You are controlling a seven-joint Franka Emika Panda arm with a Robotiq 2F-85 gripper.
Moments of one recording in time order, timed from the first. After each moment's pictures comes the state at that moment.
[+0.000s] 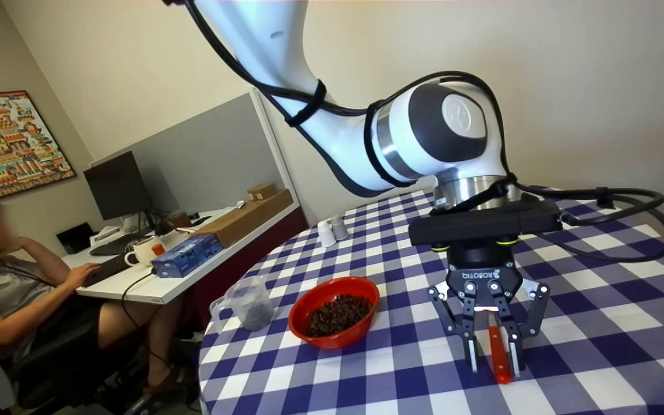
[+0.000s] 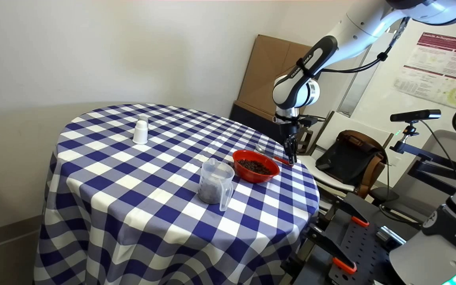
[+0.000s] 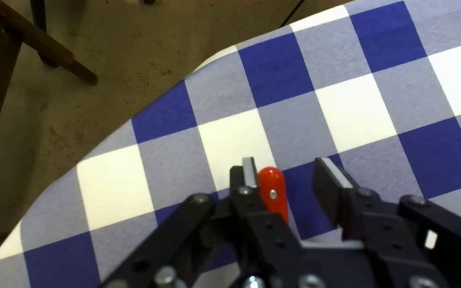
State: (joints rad) arm -0.39 0.75 -0.16 -1.83 -0.27 2.15 -0.46
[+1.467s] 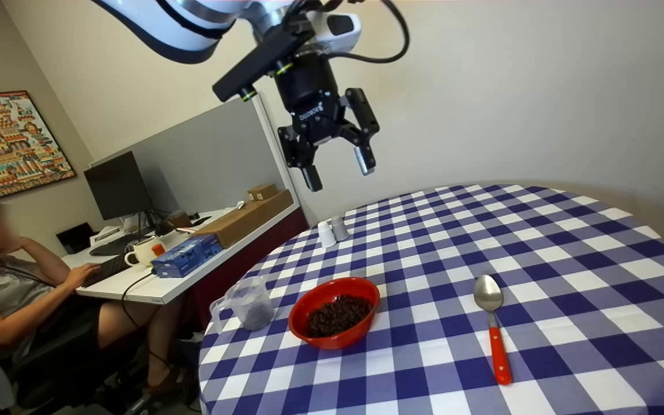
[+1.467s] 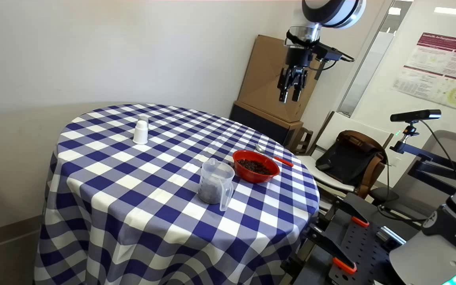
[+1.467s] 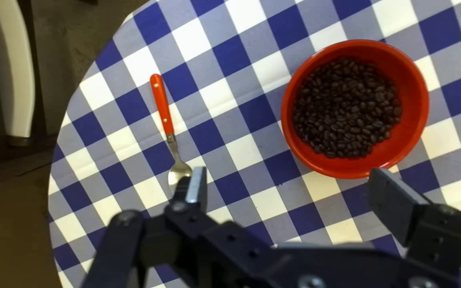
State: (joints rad) arm -0.17 -0.01 -0.10 -2.27 -0.21 2.19 -0.10
